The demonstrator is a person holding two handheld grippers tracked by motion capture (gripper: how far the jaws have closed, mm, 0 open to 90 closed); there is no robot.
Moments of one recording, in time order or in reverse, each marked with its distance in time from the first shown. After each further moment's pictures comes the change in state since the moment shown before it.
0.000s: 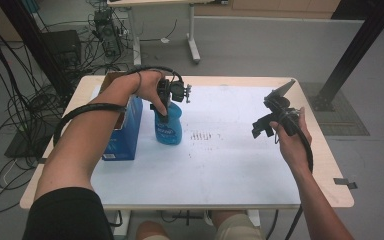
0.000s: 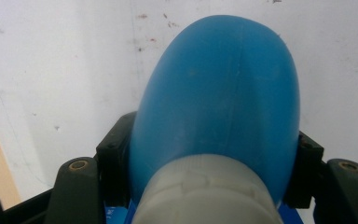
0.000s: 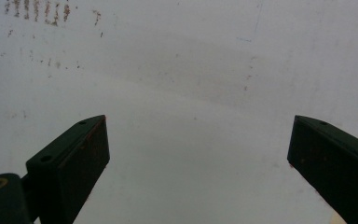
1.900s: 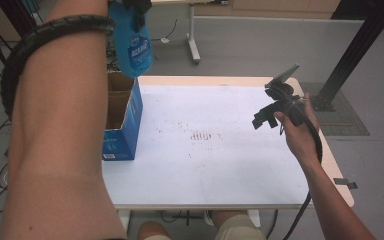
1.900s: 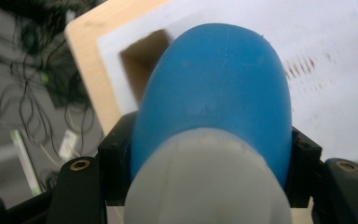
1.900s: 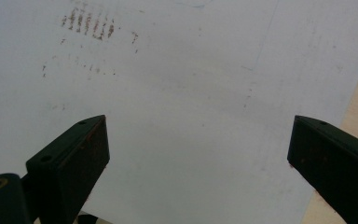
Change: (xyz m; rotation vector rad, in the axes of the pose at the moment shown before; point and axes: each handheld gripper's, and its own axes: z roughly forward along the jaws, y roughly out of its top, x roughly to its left) left arm -0.014 -0.065 -0.285 -0.014 0.196 -1.268; right arm 0.013 -0.002 -0.050 -0.063 0.014 -0.115
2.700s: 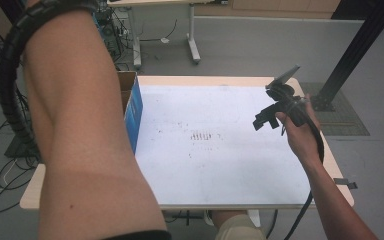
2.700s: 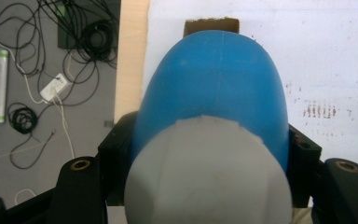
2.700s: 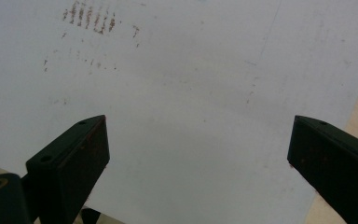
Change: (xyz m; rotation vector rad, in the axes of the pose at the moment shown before) left arm 0.062 -0.038 -0.008 0.002 0.010 -0.385; right arm -0.010 0.001 0.003 0.020 0.027 0.004
